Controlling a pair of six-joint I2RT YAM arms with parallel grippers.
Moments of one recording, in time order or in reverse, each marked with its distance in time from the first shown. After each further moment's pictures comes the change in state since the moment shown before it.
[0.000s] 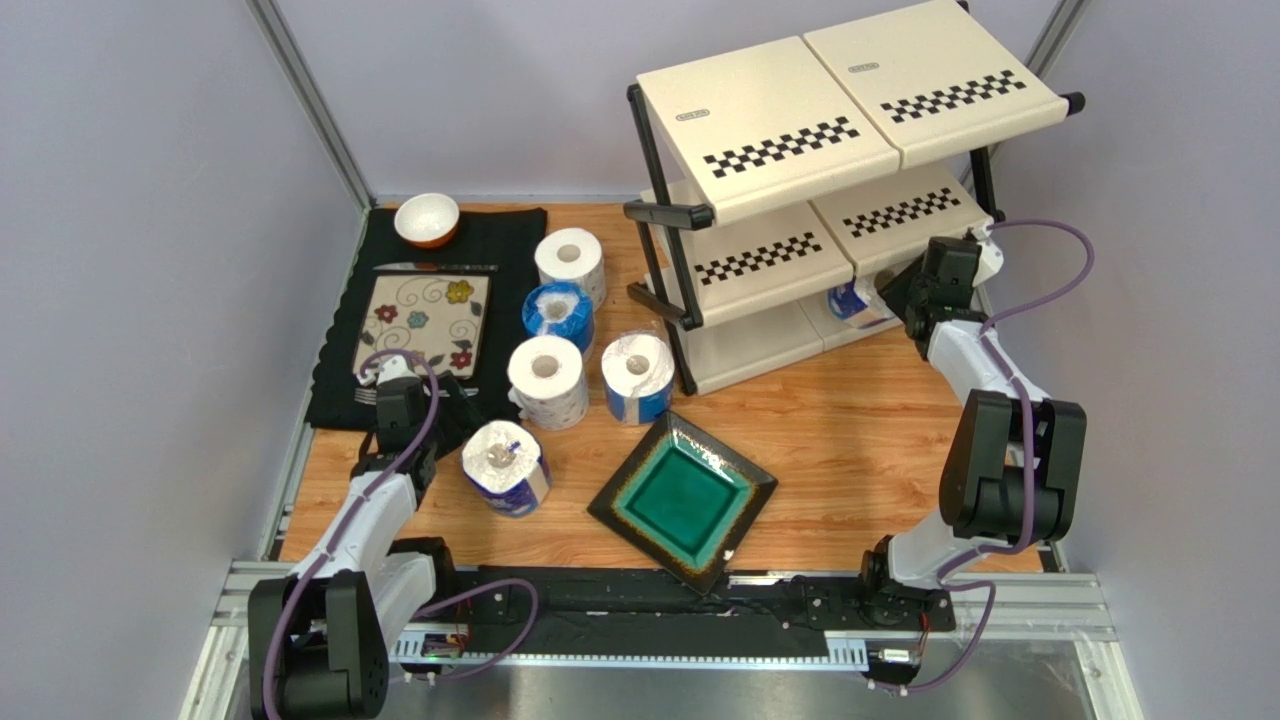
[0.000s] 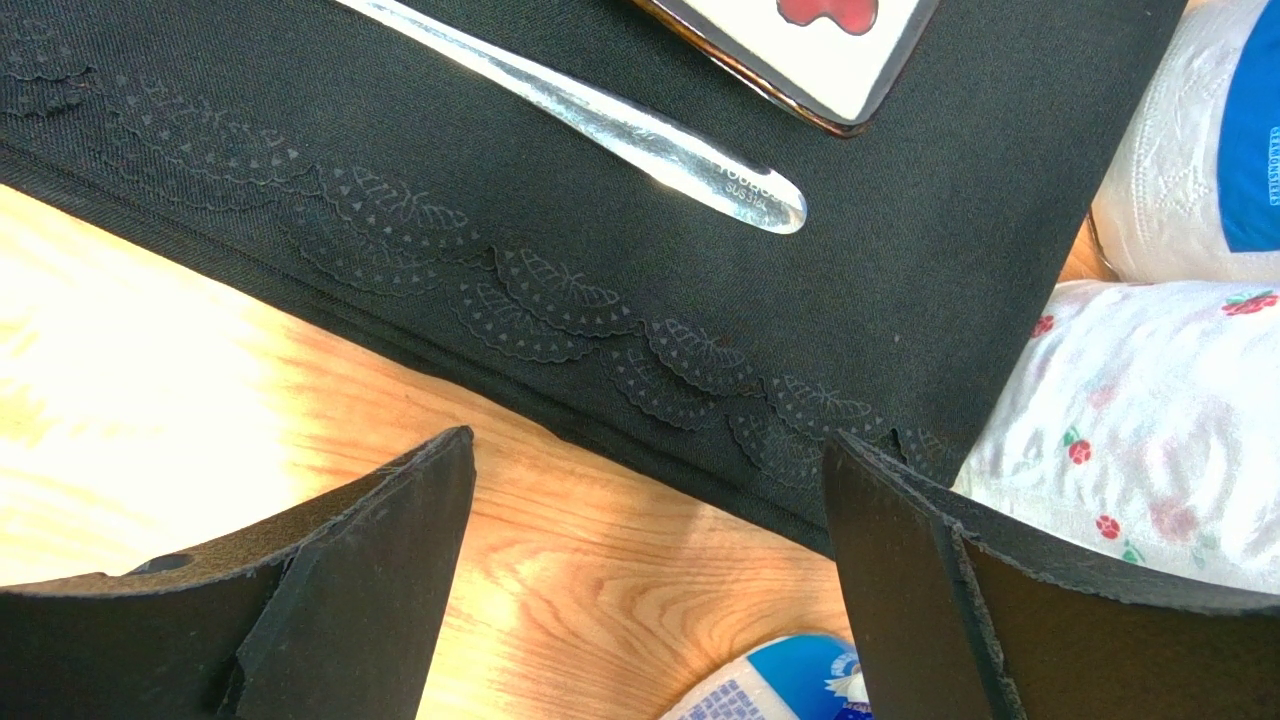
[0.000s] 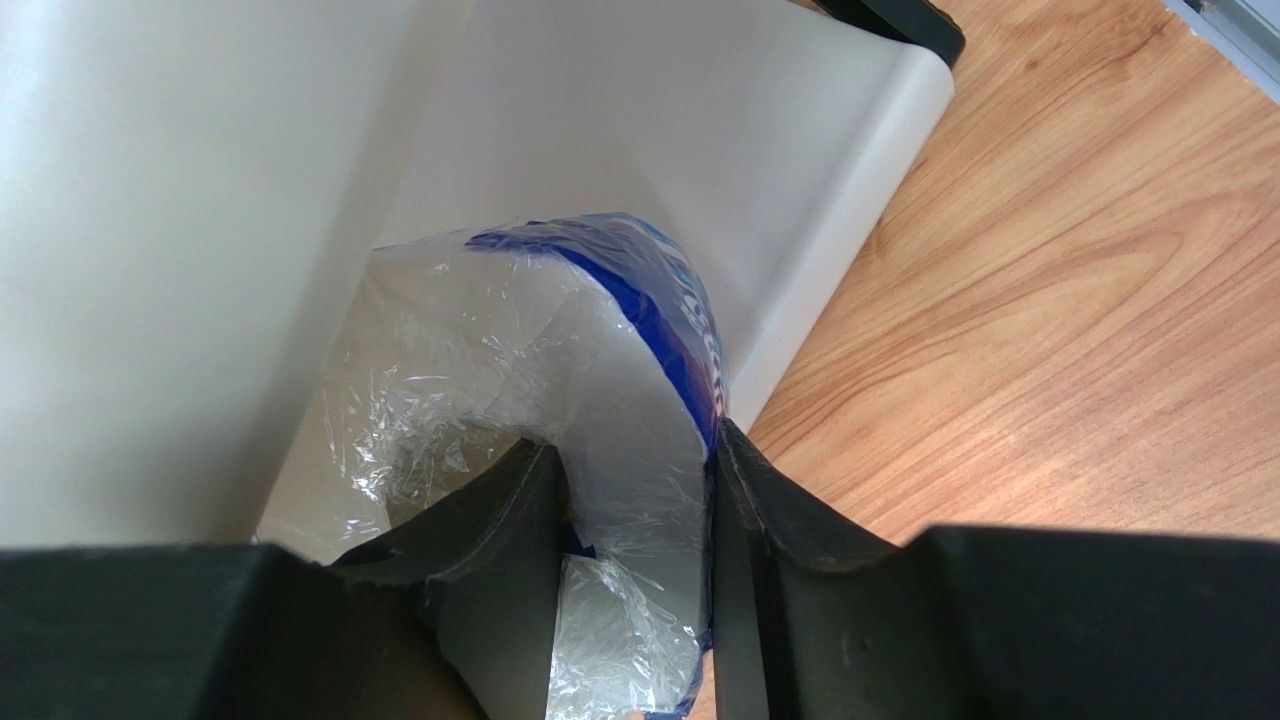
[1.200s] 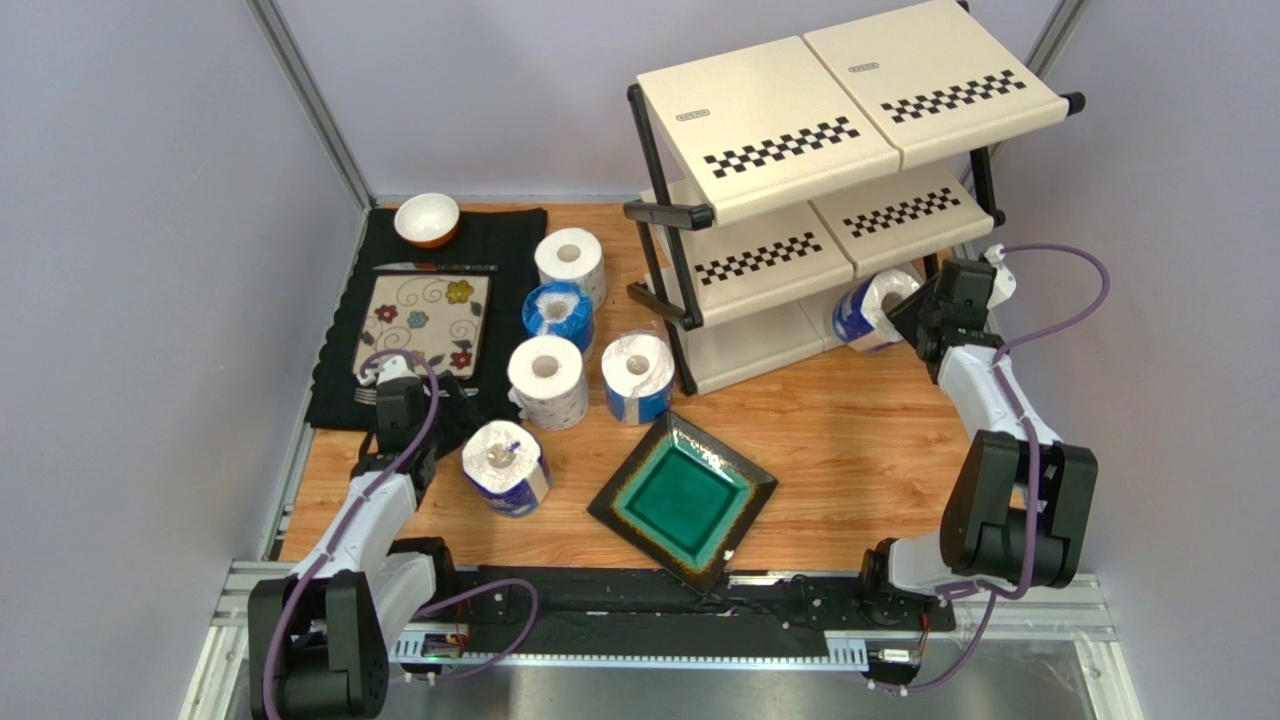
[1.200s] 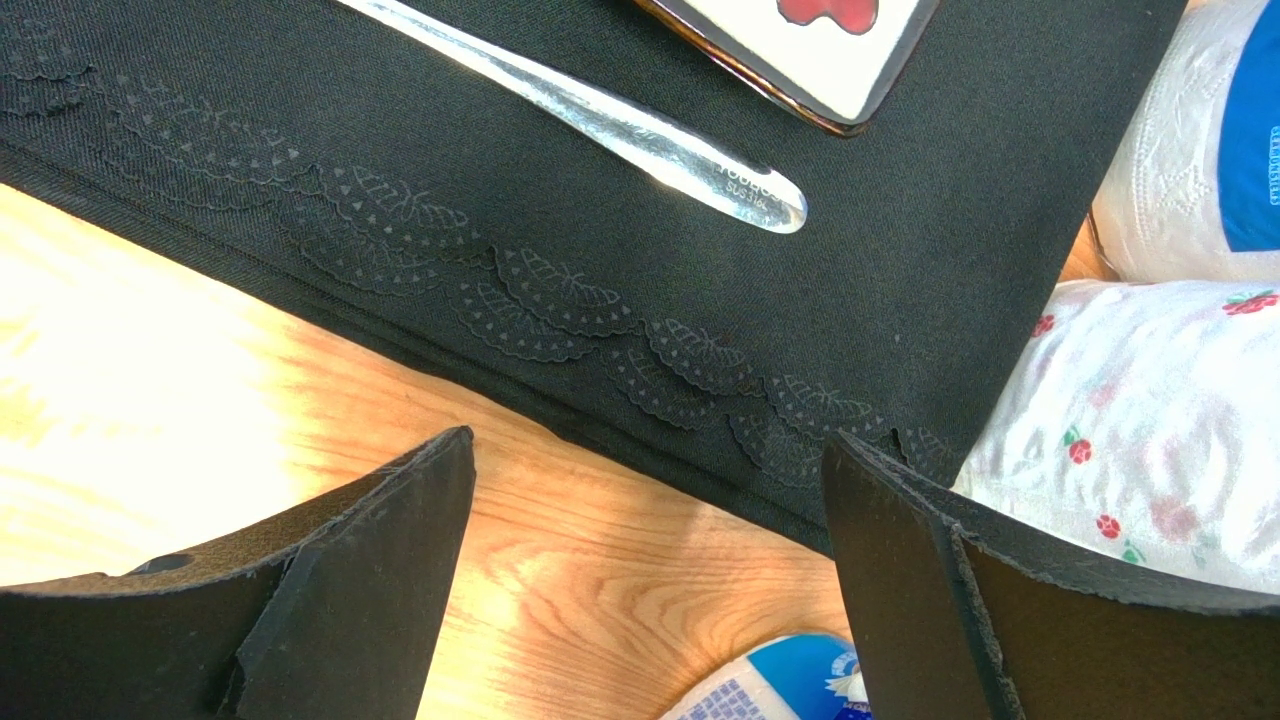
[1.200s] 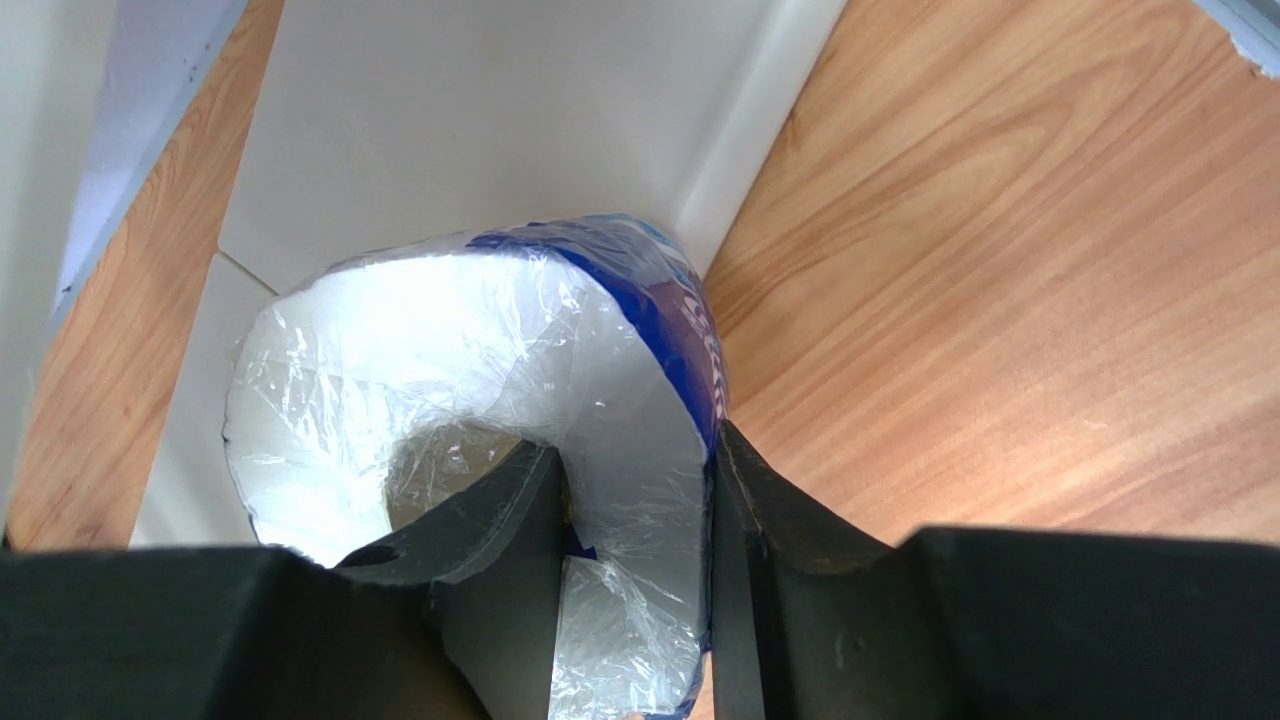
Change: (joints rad) left arm 0.000 -0.001 0.000 0.000 0.000 0.001; right arm -0.043 -0.137 -0.096 -0.083 -0.032 0.008
